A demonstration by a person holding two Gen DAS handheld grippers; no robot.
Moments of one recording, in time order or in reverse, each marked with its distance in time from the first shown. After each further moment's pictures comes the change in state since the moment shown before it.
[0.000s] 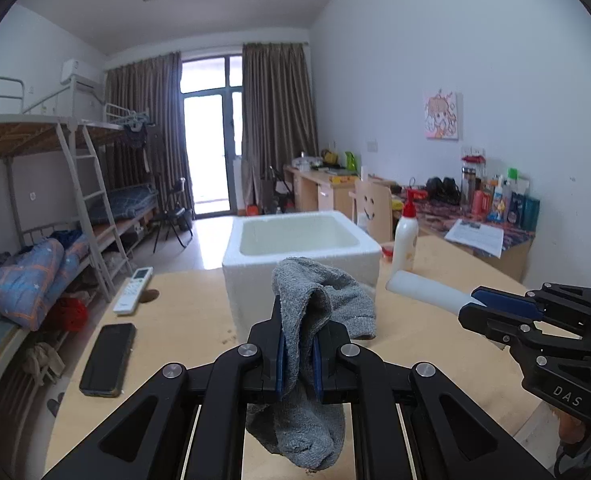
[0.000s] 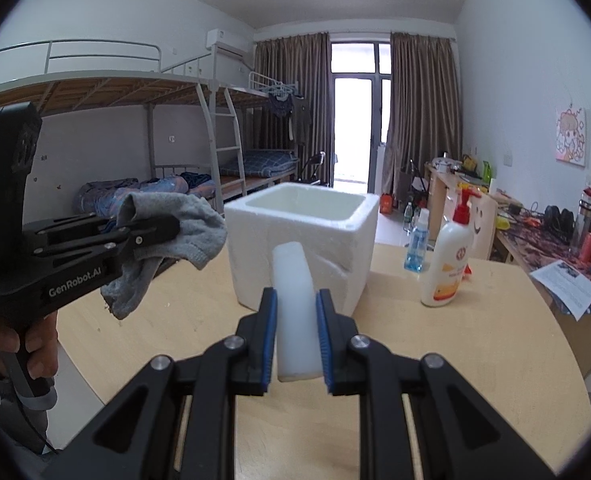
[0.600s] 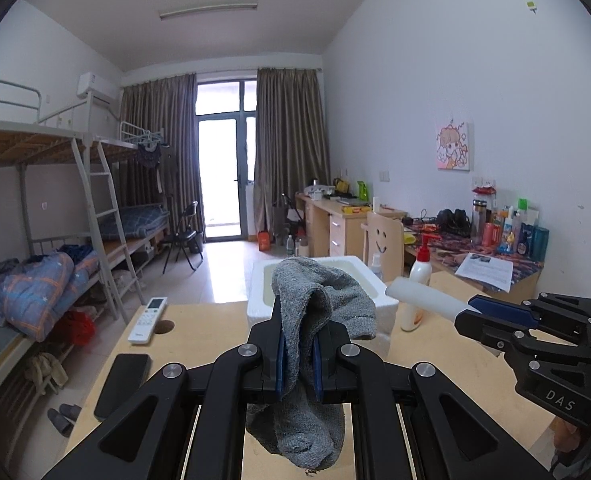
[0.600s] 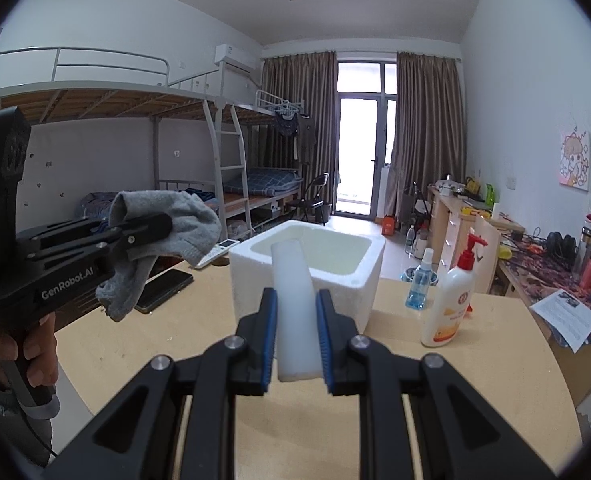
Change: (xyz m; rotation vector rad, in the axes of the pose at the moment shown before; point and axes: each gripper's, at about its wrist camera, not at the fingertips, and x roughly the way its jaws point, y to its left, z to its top) left arm -0.003 0.014 0.028 -0.026 -0.096 0.033; right arm 0.006 0.005 0.033 -0.029 -0.062 0.005
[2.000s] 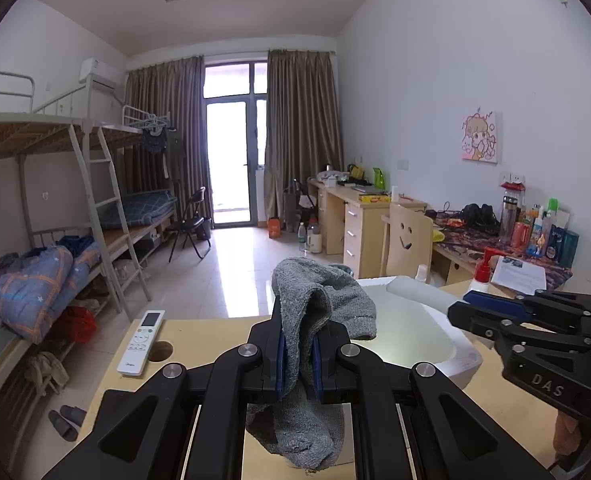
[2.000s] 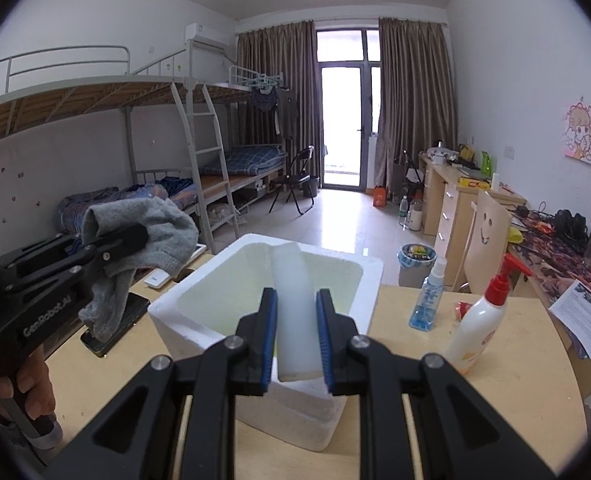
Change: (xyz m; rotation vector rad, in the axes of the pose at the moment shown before) left arm 0.105 0.033 0.031 -0.014 0.069 0.039; right arm 0.106 -0.030 0.045 0.081 0.119 -0.028
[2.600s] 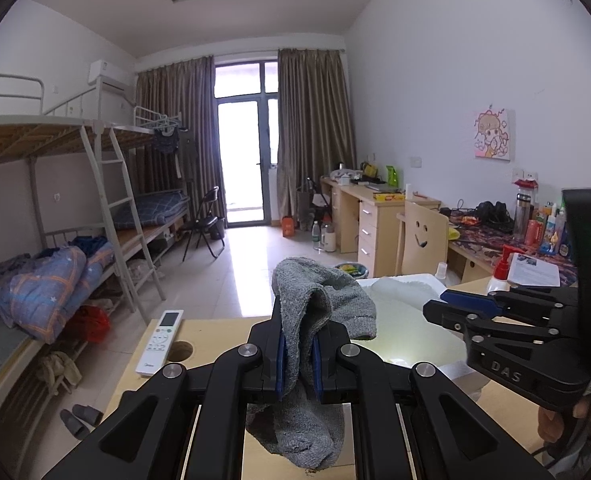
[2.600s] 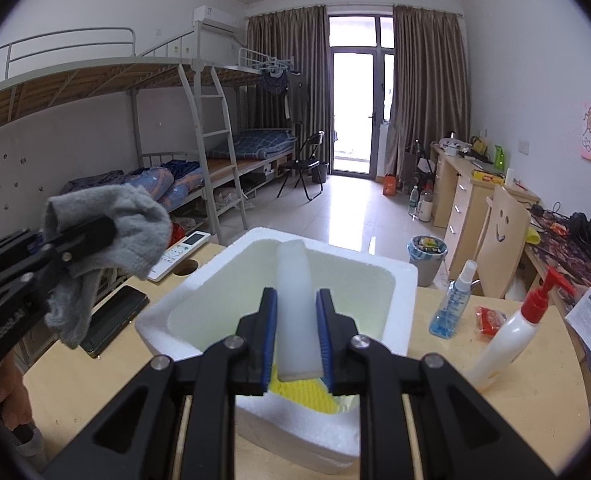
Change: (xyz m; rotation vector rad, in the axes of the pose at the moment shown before) left arm -0.002 0.014 0.000 0.004 0.005 0.053; right arm 0.042 0.004 0.010 -0.028 0.059 0.024
